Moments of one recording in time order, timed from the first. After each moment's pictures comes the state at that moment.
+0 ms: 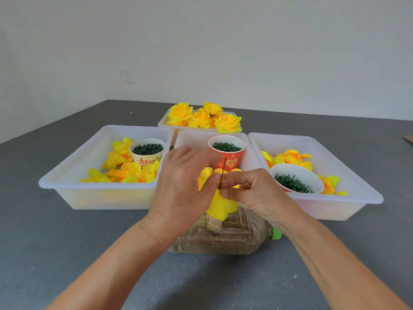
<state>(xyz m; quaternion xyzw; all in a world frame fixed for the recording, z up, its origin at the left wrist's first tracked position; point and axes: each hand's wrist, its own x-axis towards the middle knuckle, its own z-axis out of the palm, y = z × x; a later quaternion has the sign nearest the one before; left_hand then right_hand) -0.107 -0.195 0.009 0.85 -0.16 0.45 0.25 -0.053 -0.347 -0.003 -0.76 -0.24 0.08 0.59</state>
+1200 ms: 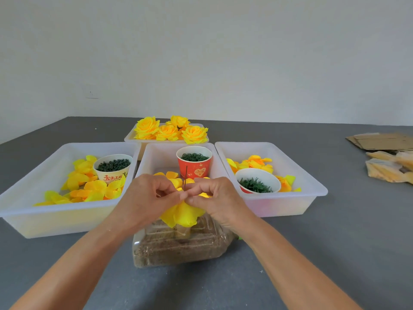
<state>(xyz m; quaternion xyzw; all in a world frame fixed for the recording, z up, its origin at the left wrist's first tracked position) -0.090 -0.180 -0.001 0.88 -0.08 0.16 0.45 -0.054 -0.350 -0.020 -0.80 -0.24 -0.02 0.55</state>
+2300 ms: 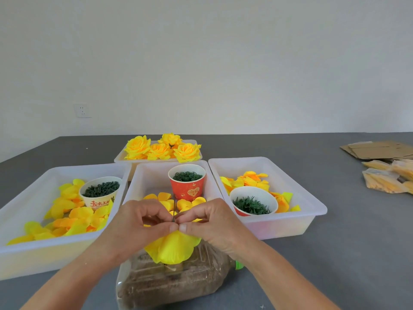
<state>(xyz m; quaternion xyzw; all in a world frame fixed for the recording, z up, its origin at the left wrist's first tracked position) -0.081 -0.180 0.009 0.85 -0.16 0.11 0.50 -0.048 -0.359 -0.010 -0.79 -0.23 0.04 0.57</state>
